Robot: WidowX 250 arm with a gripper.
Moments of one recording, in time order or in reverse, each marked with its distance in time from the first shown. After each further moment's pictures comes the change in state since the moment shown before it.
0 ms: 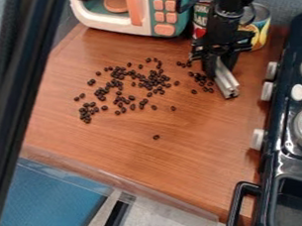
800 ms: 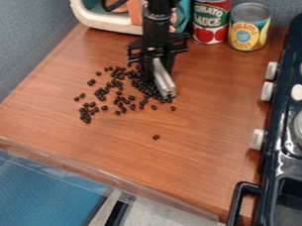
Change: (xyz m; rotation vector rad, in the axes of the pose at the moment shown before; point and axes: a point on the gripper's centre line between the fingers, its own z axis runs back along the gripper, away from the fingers) arm 0.035 0.091 -0.011 0.005 0.010 0.053
